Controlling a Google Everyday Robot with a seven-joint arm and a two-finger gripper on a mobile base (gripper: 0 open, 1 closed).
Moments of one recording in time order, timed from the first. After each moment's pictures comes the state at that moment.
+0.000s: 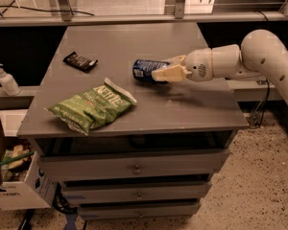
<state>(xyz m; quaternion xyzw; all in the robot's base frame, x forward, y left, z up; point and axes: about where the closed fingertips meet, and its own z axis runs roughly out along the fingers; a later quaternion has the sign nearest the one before) 0.645 -0.066 0.863 -0.42 0.69 0.40 0.43</state>
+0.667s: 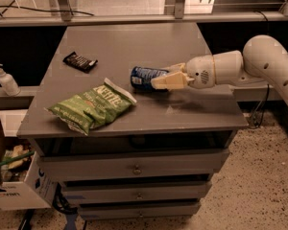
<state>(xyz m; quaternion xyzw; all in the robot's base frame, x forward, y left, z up) 0.612 -0.062 0.856 -0.42 0.69 0.44 0.40</state>
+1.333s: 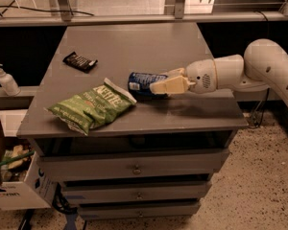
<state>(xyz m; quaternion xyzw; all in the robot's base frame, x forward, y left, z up) 0.586 -0.056 0.860 -0.42 0.68 0.47 0.38</state>
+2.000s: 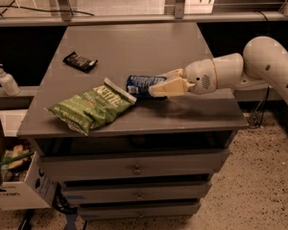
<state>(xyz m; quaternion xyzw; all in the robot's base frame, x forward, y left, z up) 0.573 -0.050 0.862 -0.44 0.67 0.47 0.37</state>
